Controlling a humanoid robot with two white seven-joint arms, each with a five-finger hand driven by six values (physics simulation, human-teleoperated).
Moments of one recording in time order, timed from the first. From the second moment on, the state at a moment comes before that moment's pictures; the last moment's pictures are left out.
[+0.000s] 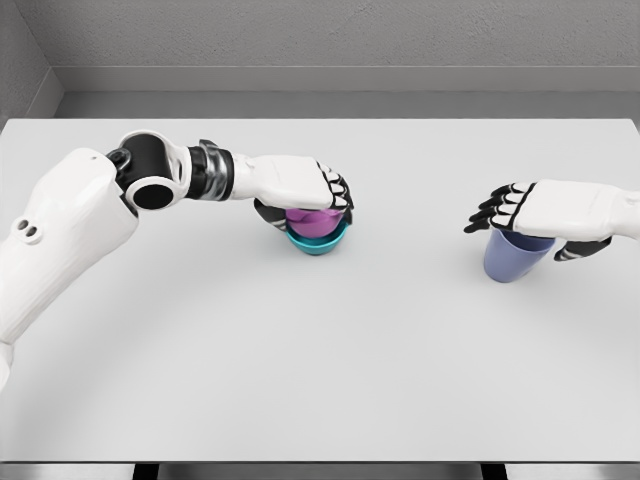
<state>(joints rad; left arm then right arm) -0.92 0.39 -0.87 -1.27 -0.57 -0.61 -0.61 -0.59 -1.07 0.61 -1.65 0.33 -0.61 0.61</state>
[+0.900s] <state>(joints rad) -0.88 0.83 -0.87 -1.36 -0.26 -0.61 -0.61 -0.60 -1.03 0.64 -1.58 0.34 -0.61 0.61</state>
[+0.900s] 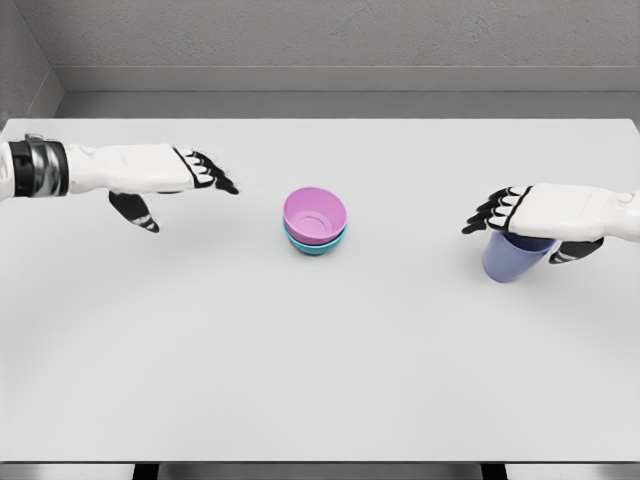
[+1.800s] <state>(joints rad) -0.87 0.85 -0.87 -1.35 -0.25 -0.61 -0.61 -0.60 -1.02 0.65 -1.56 0.34 -0.61 0.61</state>
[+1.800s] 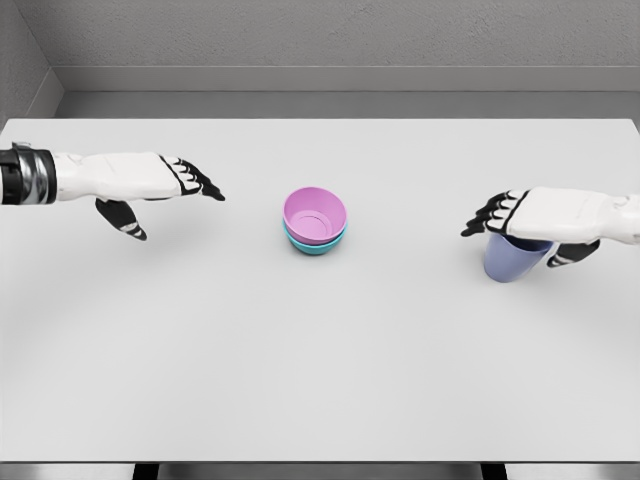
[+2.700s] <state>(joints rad) -0.86 0.85 -0.86 -1.35 -0.25 -0.61 -0.61 -0.62 -1.01 0.67 -1.54 0.34 -0.61 0.61</state>
